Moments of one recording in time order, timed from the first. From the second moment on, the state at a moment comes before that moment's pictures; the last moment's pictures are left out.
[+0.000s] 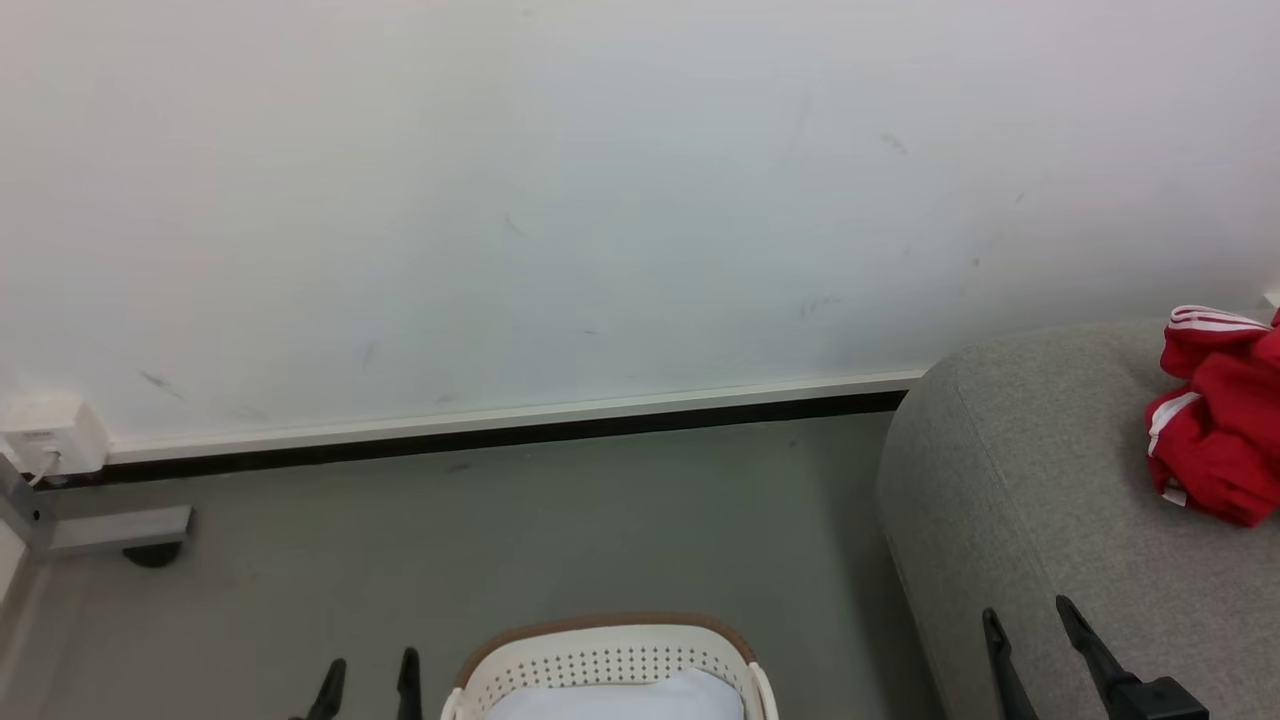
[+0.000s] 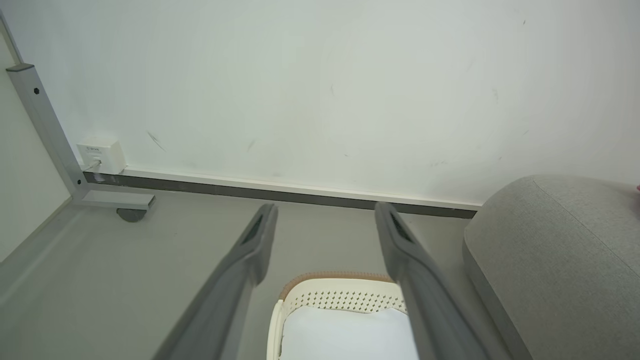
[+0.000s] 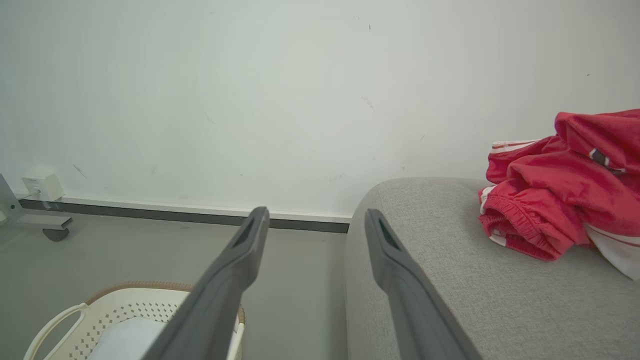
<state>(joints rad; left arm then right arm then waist) 0.04 0.06 -0.07 0.31 -0.23 0.01 -0.26 -0.04 -0.05 0.04 0.37 0.08 0.13 -0.26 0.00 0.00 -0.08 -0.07</state>
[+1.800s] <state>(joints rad) -0.01 0.05 0.02 0.31 -0.94 -0.06 -0.07 -0.05 -0.04 -0.04 0.33 0.88 0.13 -0.07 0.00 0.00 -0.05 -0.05</state>
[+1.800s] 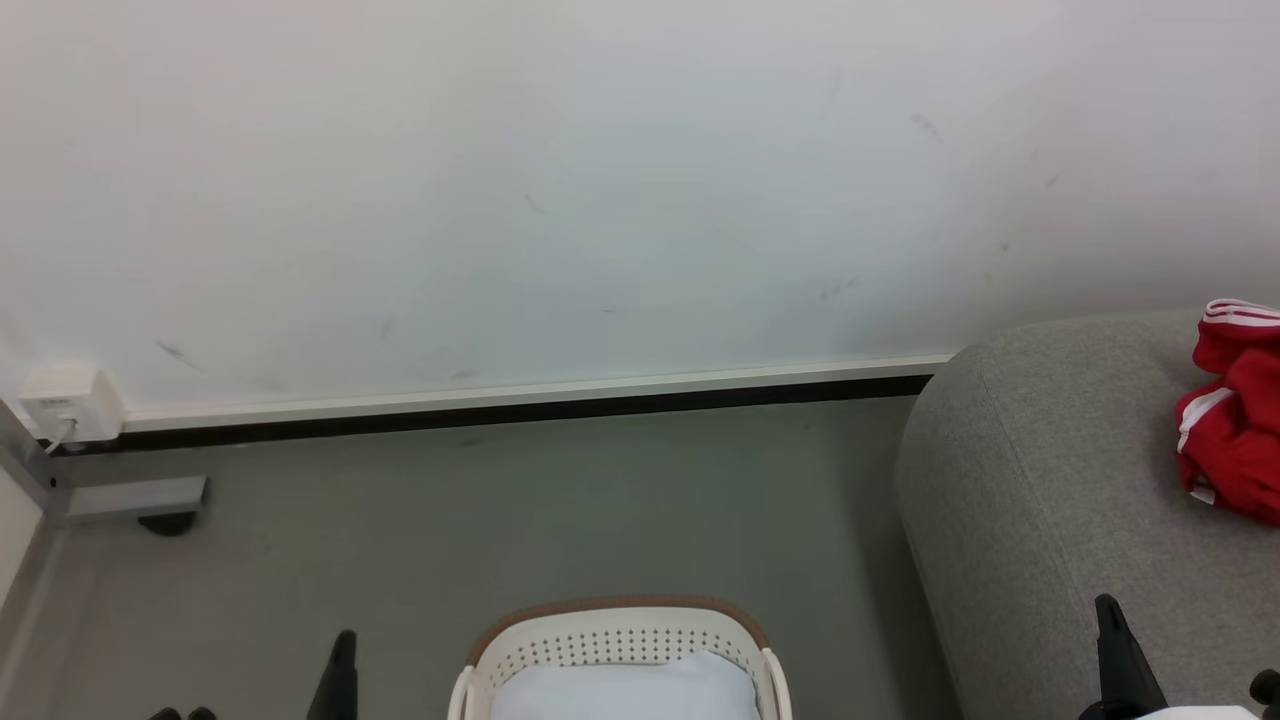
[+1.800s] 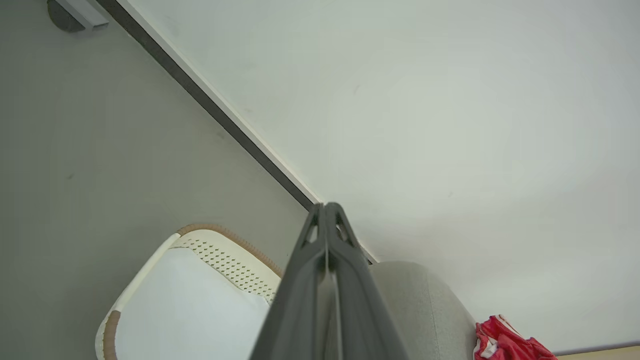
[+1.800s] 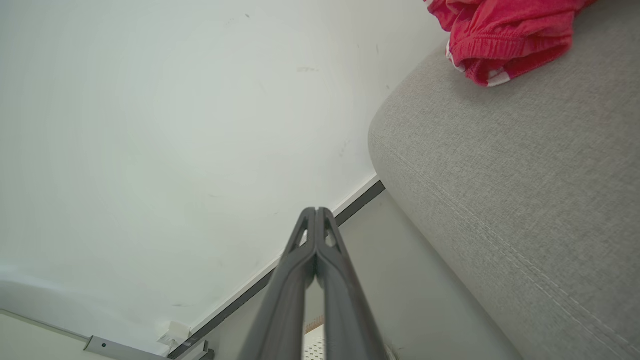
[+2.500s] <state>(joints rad) -0.04 0.05 0.05 0.28 -1.16 -0.08 -0.01 -0.06 -0.04 -0.06 0.31 1.12 0.13 -0.01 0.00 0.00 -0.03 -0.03</state>
